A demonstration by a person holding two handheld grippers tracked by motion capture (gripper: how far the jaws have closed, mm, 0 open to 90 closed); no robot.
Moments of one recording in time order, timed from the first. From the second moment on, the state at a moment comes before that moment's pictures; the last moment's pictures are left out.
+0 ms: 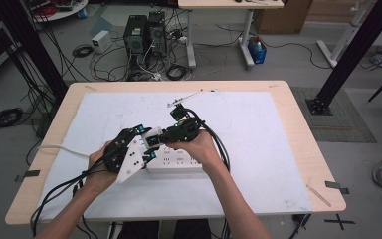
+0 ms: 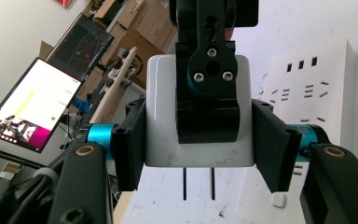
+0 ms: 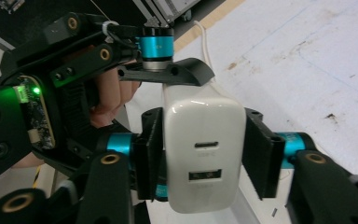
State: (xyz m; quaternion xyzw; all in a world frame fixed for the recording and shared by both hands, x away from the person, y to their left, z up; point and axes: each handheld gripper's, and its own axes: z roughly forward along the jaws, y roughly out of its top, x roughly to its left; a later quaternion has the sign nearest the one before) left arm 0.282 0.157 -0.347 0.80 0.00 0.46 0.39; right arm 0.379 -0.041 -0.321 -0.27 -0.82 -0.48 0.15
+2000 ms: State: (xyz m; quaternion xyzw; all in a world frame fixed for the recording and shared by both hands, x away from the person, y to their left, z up) left arm 0.374 0.234 -0.318 0.97 0.11 0.05 0.23; right arm 0.377 -0.097 -0.277 -0.18 -0.95 -0.25 -0.08
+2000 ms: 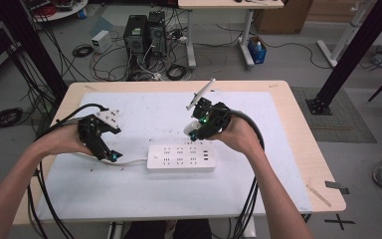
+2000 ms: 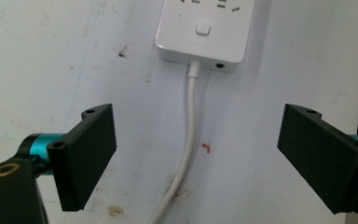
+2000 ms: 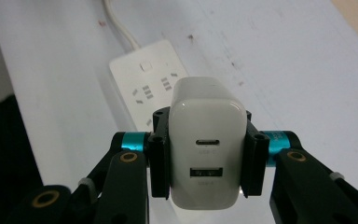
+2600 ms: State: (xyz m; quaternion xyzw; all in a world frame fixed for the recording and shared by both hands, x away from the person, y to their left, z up) left arm 0.378 0.244 -0.329 0.97 0.14 0.05 0.20; right arm 0.405 -0.064 -0.328 -0.06 -0.99 -0.10 -0.04
